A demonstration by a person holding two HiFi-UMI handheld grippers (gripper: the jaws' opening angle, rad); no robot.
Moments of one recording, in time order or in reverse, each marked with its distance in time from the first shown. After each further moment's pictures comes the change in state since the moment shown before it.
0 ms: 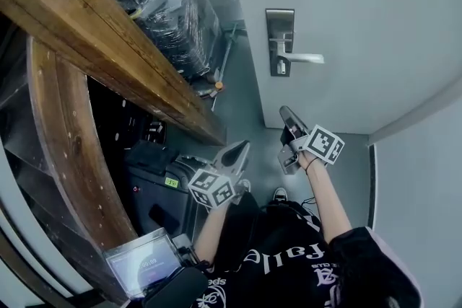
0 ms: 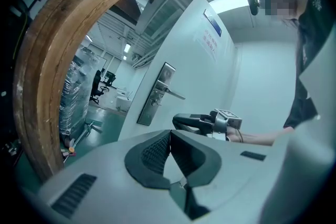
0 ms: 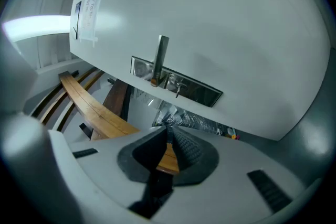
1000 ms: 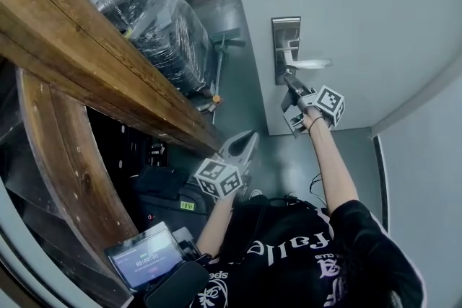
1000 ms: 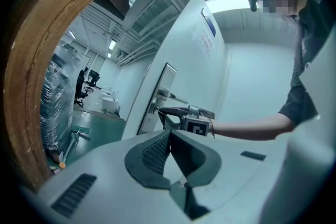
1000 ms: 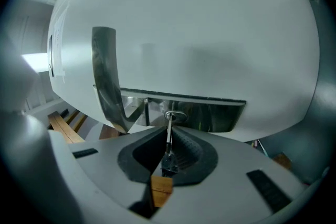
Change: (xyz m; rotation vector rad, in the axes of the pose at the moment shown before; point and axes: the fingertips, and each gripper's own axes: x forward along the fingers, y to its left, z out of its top) left arm 0.037 0.053 0.040 0.074 0.026 -0.149; right arm 0.105 -0.033 0.080 0.279 -0.197 0.034
